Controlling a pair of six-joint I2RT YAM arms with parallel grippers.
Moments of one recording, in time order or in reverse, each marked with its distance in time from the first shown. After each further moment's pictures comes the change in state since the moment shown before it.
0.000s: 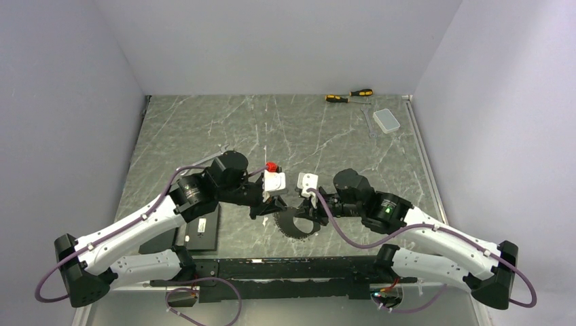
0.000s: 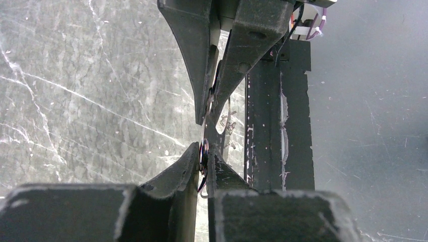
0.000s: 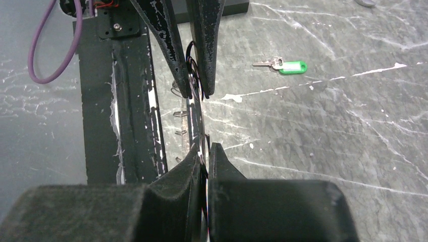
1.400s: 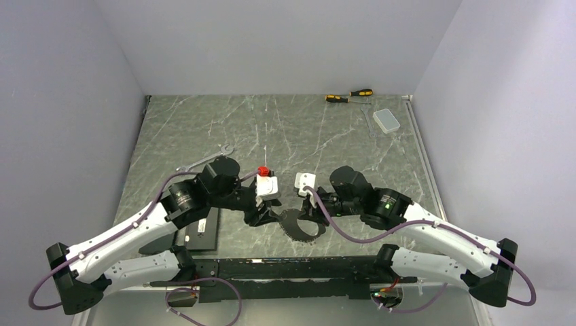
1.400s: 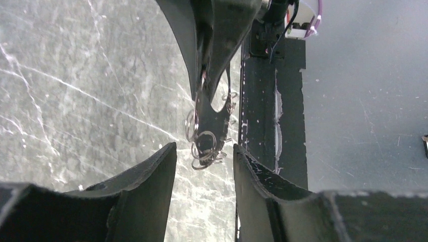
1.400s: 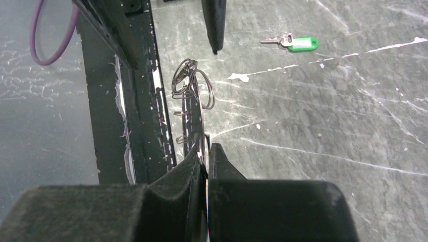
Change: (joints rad) left arm -0.002 -0.080 -0.046 -0.003 -0.004 -0.021; right arm -0.007 0.039 0.071 -0.146 0.000 -0.010
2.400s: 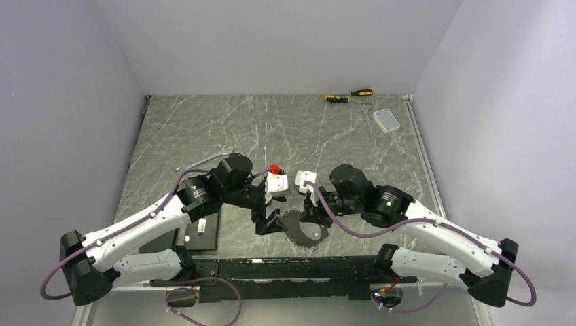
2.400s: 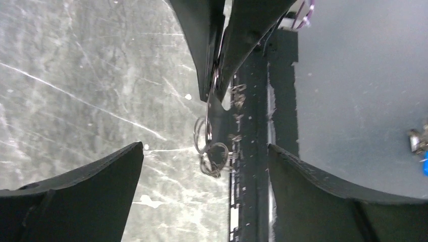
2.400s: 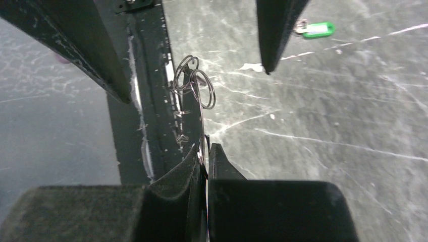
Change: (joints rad) left arm 0.008 0.097 -0.003 0.012 0.043 0.001; right arm -0.012 0.044 0.062 -0.090 -0.055 0.056
